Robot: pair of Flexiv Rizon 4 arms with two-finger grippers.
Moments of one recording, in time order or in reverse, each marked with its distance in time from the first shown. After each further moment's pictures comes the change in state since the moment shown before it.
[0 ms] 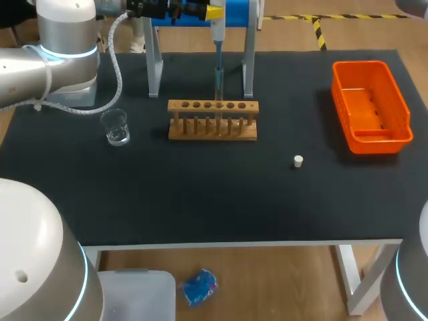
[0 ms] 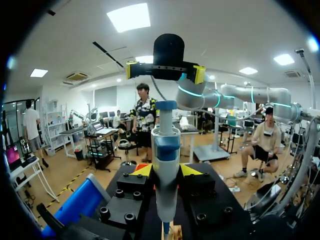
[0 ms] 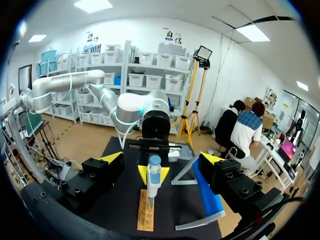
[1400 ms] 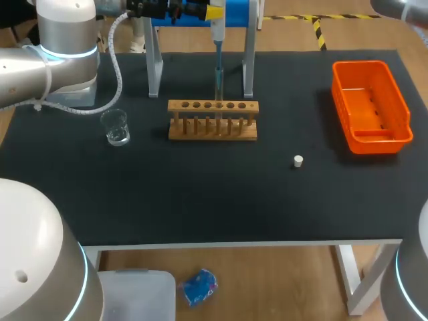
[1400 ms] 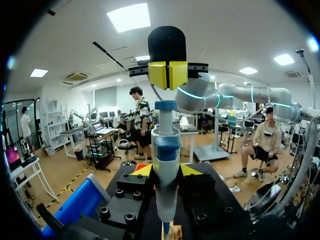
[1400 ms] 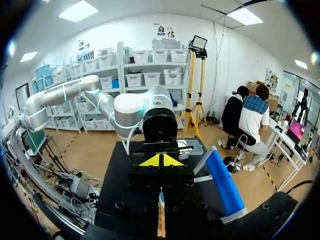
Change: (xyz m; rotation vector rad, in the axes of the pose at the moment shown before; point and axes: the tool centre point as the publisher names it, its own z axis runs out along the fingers) left arm 0.000 0.000 0.000 0.000 0.000 0.000; right arm 0.010 -0.001 0.043 0.032 0.037 0.156
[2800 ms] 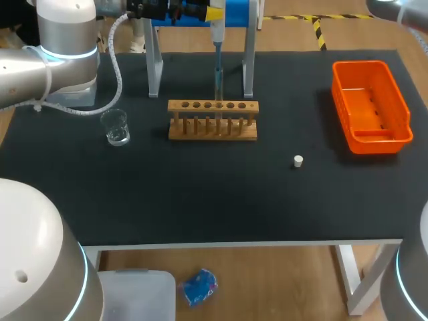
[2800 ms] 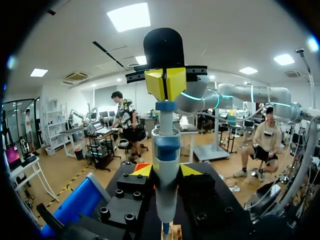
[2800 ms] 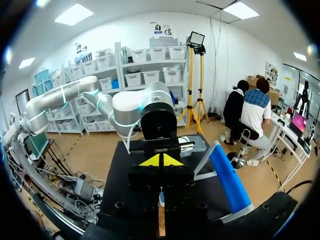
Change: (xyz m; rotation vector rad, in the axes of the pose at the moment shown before) left arm 0.001 0.002 0.000 -0.002 0.001 -0.001; right arm -0.002 -0.011 0.008 0.015 0.017 0.039
